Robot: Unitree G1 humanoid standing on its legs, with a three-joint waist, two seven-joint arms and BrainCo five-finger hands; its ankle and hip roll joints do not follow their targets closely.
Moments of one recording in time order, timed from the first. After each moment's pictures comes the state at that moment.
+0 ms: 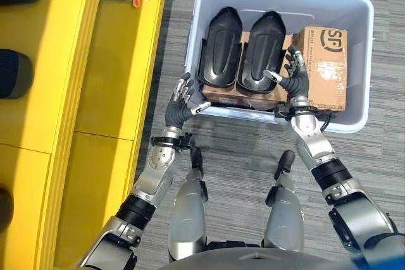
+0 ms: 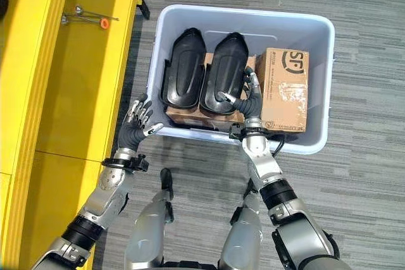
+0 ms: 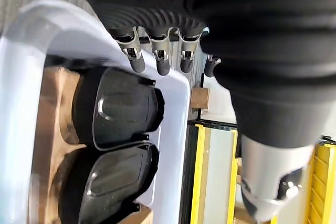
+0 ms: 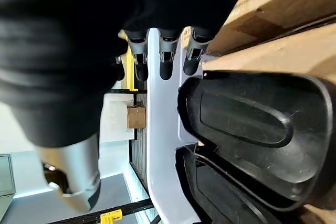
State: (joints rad) left arm -0.23 0.35 -0.34 0.14 -0.46 -0.32 0.20; right arm -0.57 -0.32 0.28 0.42 0.34 -0.25 -0.39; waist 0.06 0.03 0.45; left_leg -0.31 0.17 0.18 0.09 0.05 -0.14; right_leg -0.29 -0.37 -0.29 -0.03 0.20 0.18
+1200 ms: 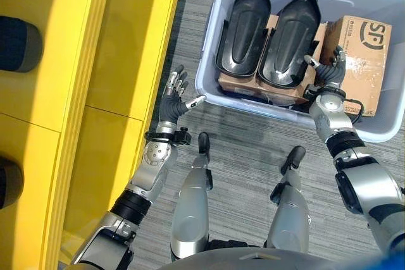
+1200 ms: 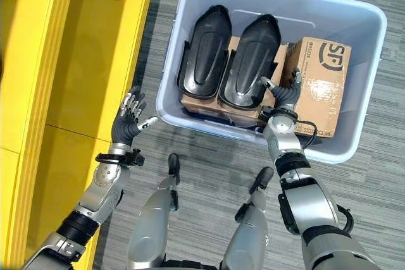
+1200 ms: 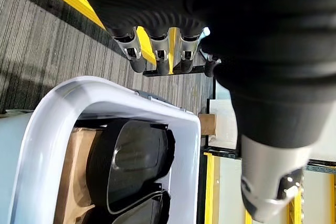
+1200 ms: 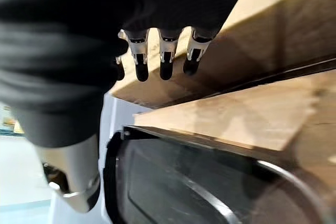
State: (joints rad) left arm -0.26 0.39 -0.34 0.14 -0.46 -0.36 0.25; right arm -0.84 -0.41 0.18 0.95 0.49 -0.22 -0.47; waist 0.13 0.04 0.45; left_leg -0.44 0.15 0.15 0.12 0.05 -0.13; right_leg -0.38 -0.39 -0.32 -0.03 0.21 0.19
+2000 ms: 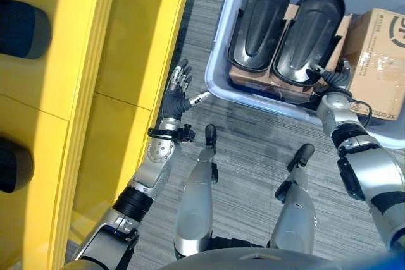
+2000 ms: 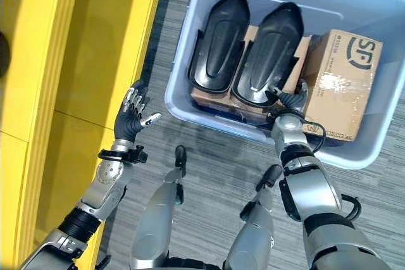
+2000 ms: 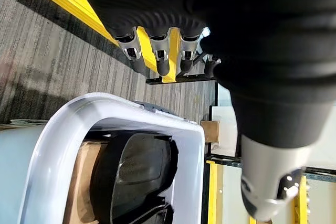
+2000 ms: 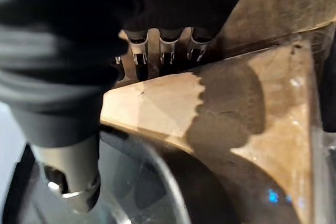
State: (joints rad) left arm -0.29 0.39 -0.37 0.10 -0.46 -0.36 0.27; right arm -0.98 -0.45 0.21 1.26 0.52 -0.17 -0.43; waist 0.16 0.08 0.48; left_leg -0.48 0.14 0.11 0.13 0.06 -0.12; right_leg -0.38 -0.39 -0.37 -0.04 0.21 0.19
